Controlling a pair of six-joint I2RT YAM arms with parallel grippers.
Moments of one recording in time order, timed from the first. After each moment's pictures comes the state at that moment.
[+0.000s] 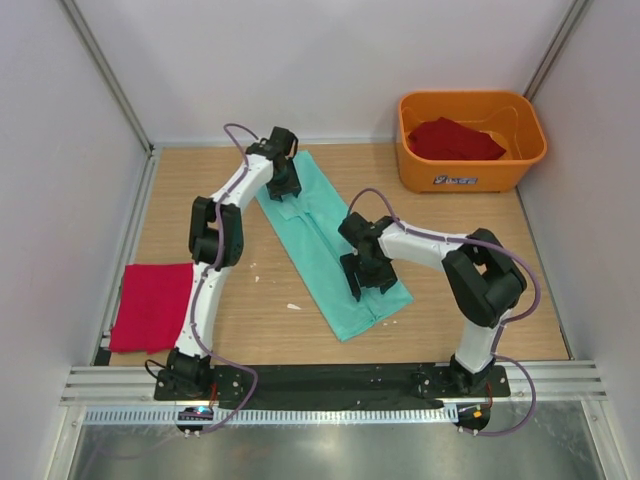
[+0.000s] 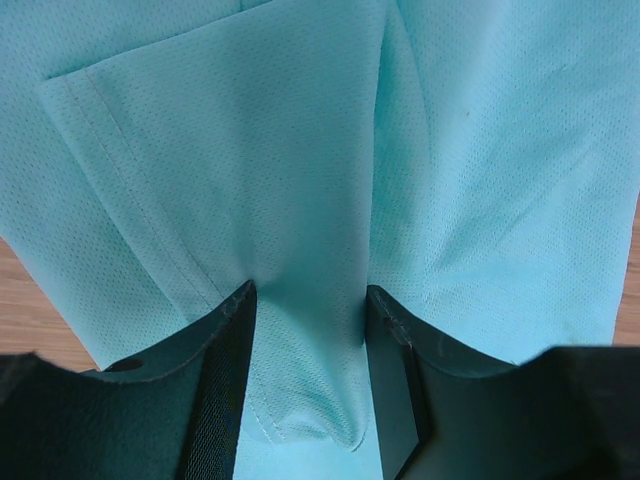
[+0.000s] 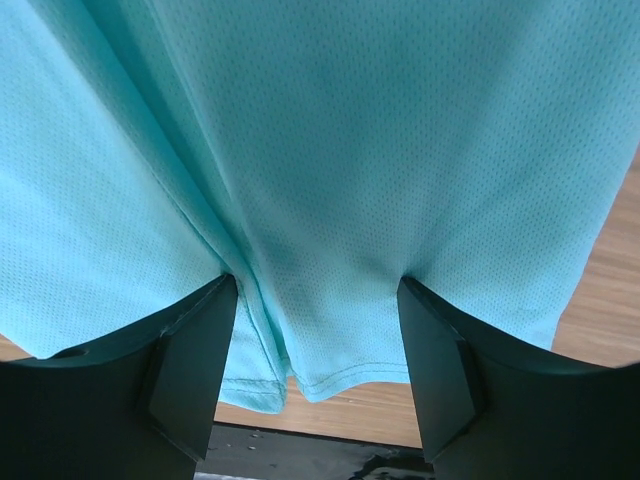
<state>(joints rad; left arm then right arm) -0.34 2.51 2.28 -0.87 -0.09 -0.60 0.69 1.82 1.15 -0.80 0.01 0.37</state>
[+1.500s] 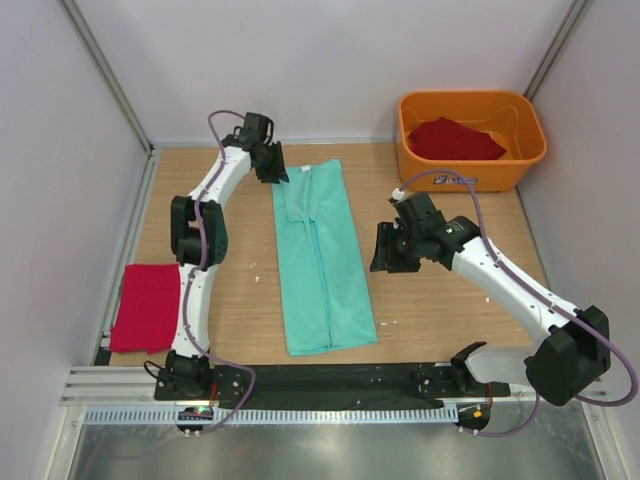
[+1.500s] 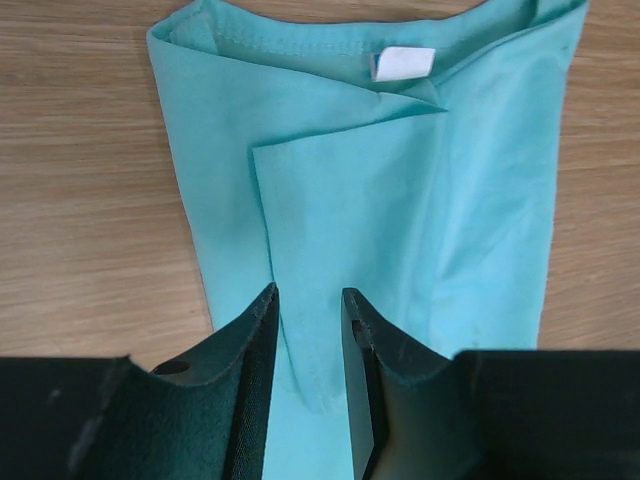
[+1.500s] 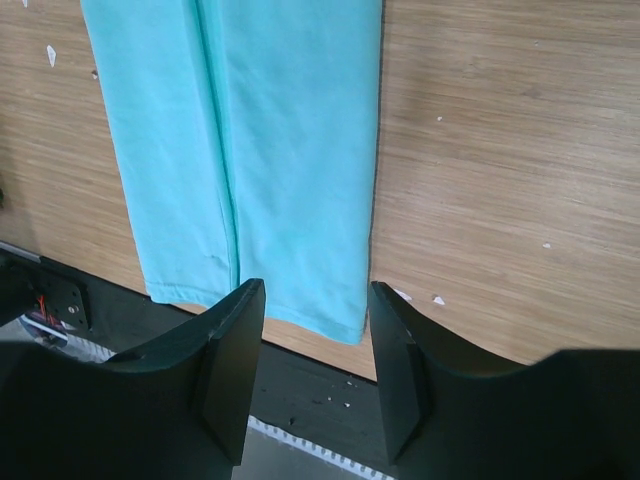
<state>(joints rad) -0.25 2.38 2.21 -0.75 0.17 -0.39 0.54 1.26 1.05 -0.80 -0.13 0.54</state>
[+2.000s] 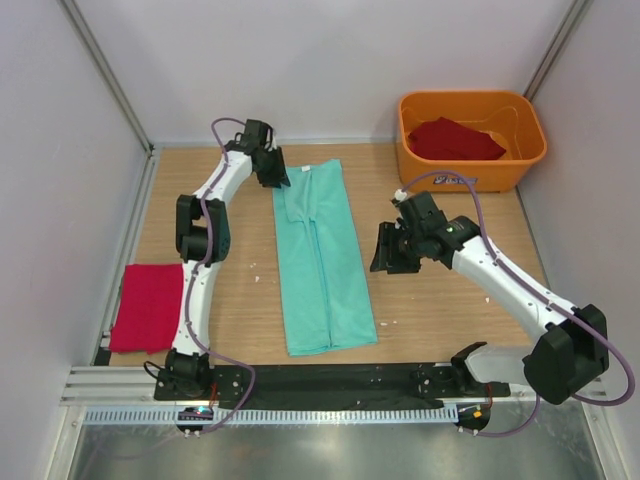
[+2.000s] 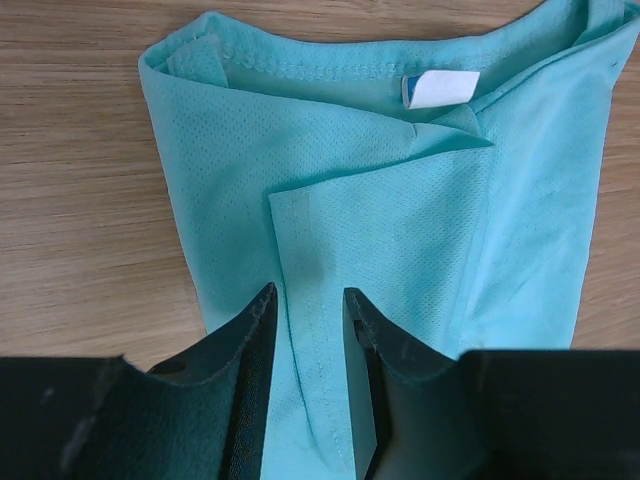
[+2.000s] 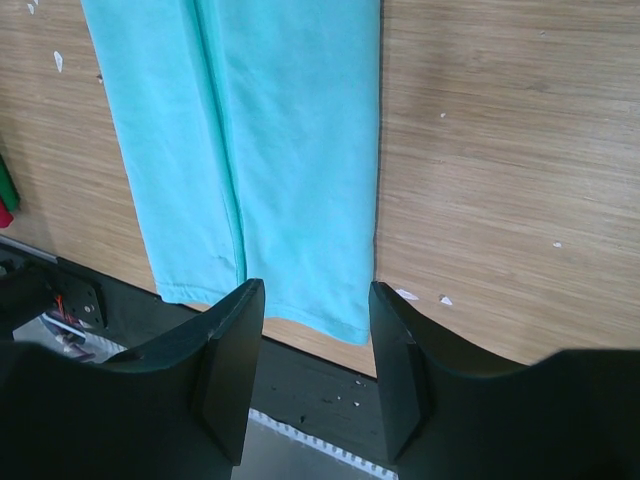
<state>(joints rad) -0.22 2.50 2.25 -0.70 0.22 -0.38 0.50 1.27 1.04 -0.79 -0.18 0.55</state>
